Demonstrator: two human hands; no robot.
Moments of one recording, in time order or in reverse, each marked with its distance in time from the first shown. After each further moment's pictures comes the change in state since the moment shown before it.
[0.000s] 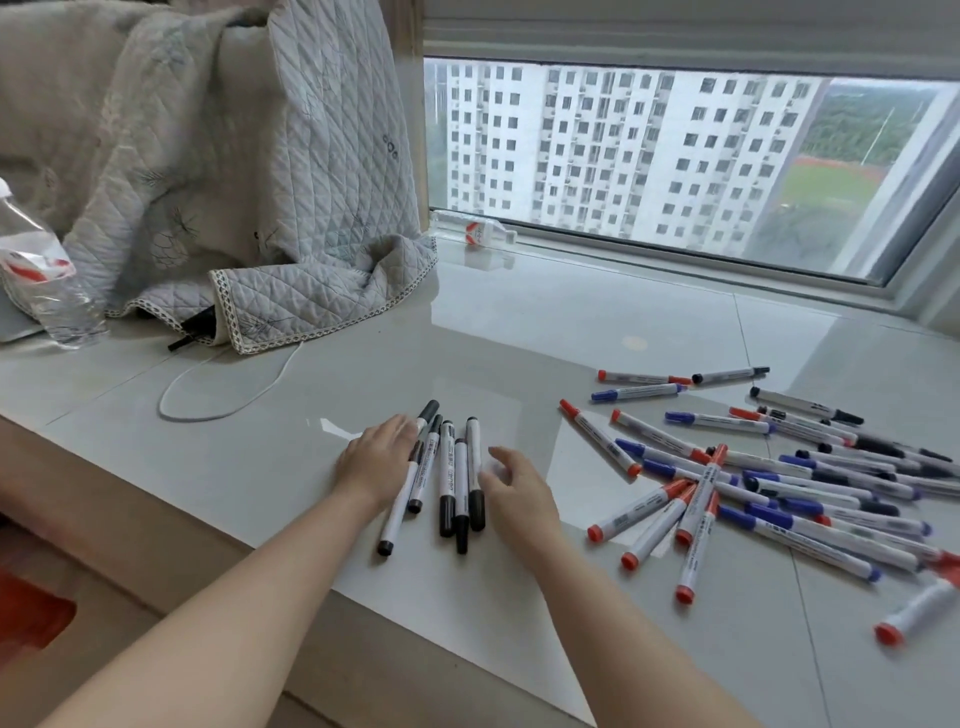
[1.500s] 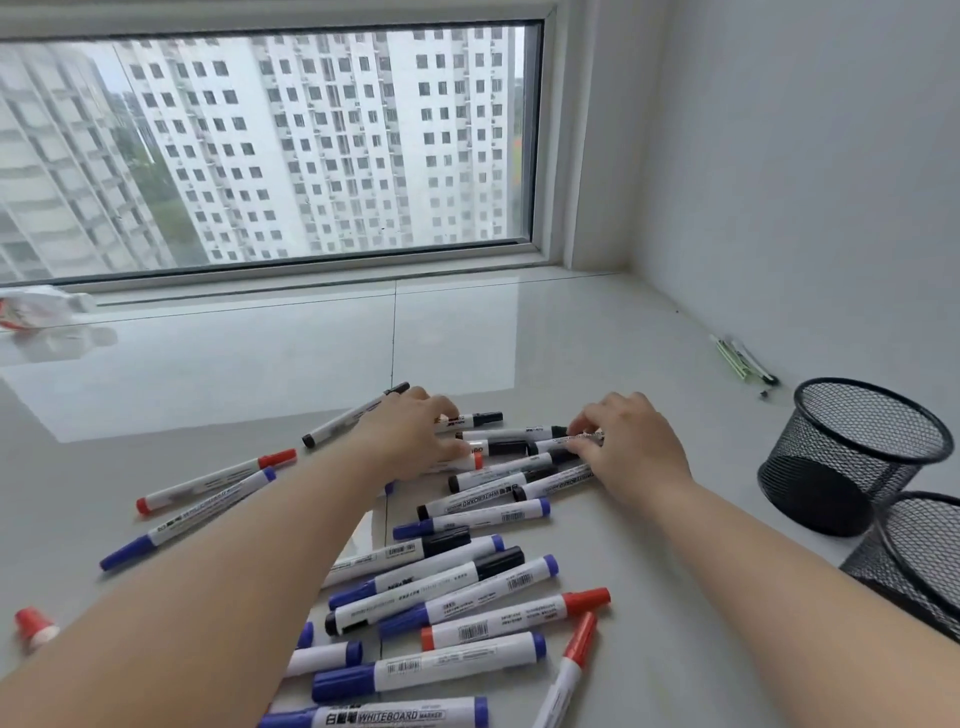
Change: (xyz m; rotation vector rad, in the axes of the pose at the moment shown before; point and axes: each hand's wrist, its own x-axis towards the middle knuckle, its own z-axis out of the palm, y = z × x) left_hand 0.074 0.389 0.299 0.534 -0.453 0.762; right_hand 0.052 0.193 -0.453 -0.771 0.623 0.034
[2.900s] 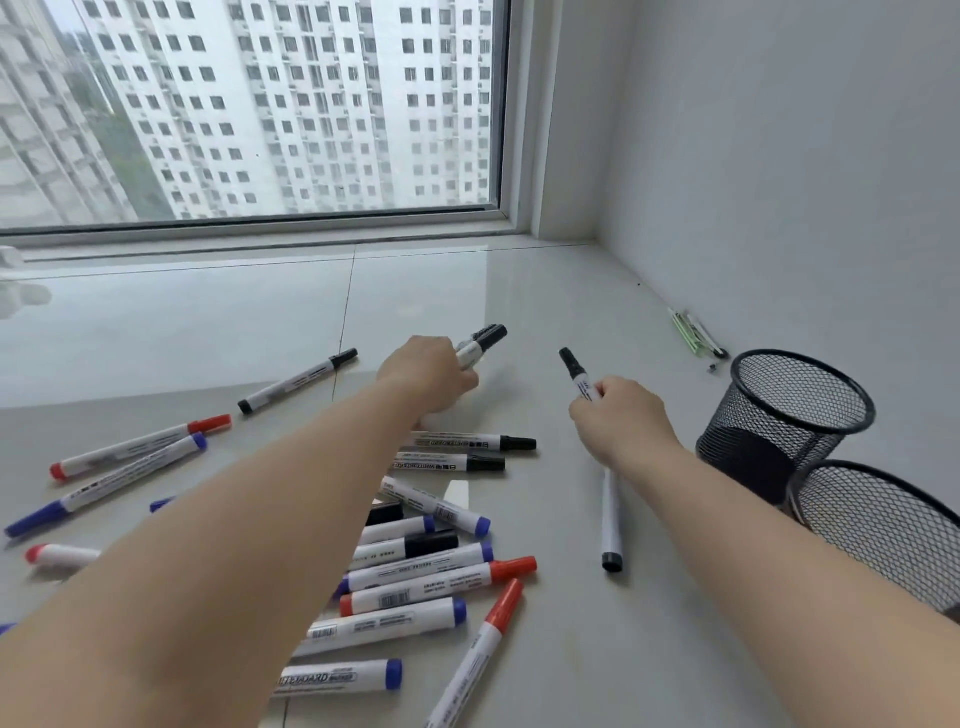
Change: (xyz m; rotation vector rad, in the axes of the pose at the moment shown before) left_hand 0.051 0.068 0.014 -0.059 0.140 -0.110; right_hand -0.012 0.021 -0.026 0.322 -0.118 0.476
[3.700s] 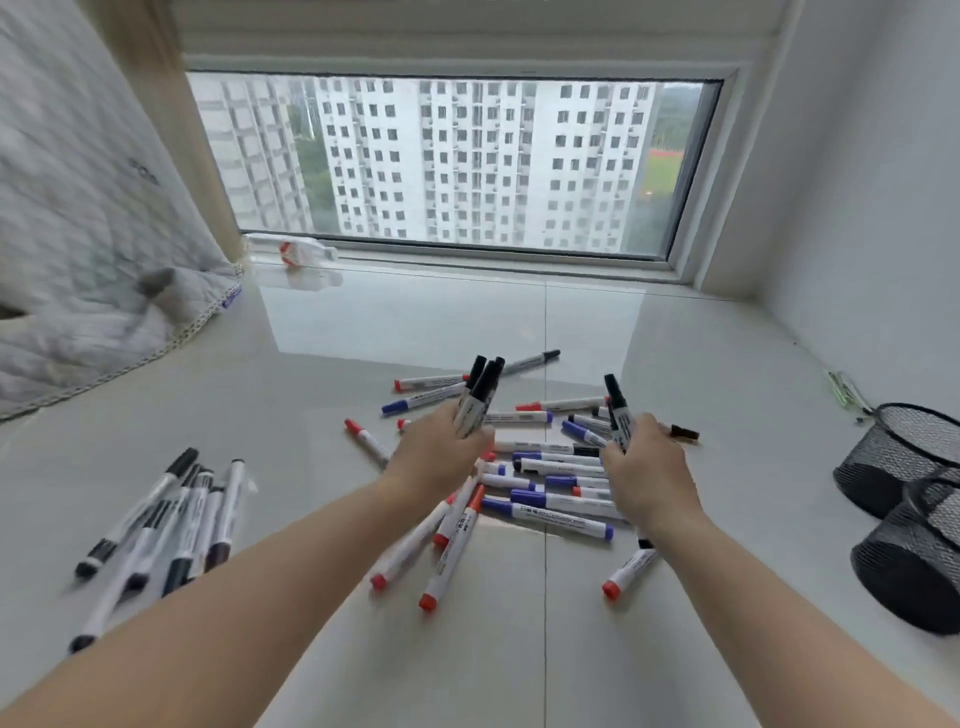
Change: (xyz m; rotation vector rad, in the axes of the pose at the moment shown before) left_hand -0.270 -0.129 -0.075 -0.616 0.194 -0.164; right_hand -0.187 -0.093 0.045 0.034 -0.075 -0.307
